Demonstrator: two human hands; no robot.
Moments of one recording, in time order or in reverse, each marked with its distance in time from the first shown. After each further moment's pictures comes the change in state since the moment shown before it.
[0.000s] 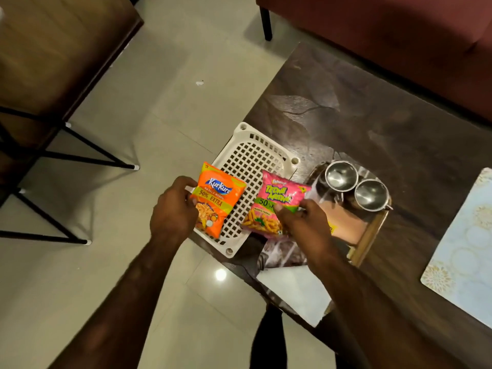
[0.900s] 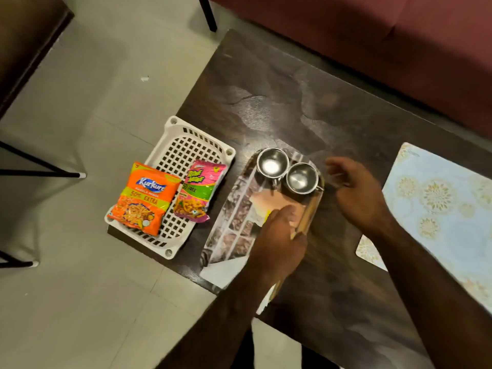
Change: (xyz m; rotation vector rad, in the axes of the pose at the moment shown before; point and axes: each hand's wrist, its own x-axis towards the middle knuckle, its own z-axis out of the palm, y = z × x) left_hand -0.148 0.164 0.152 -0.328 -0.616 0.226; right_hand 0.023 -0.016 -0.199 -0.541 0.195 -0.358
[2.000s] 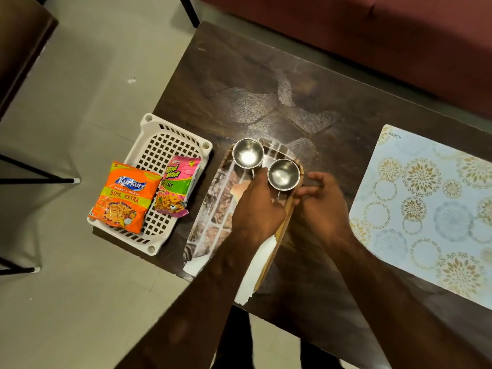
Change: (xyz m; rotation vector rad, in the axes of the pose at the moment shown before) left_hand 0.042 0.017 0.012 0.119 0.124 0.009; right_hand -0.038 0.011 0.029 0.386 0.041 0.386
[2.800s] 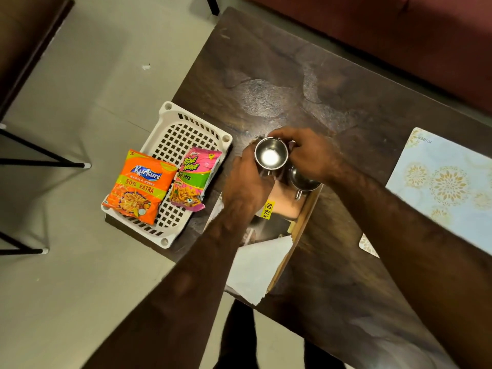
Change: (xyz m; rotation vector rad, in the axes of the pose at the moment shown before) left_hand 0.049 -0.030 -0.041 0.031 0.217 -0.033; right_hand 0.072 -0.083 0.047 -0.580 -0.353 -0.471
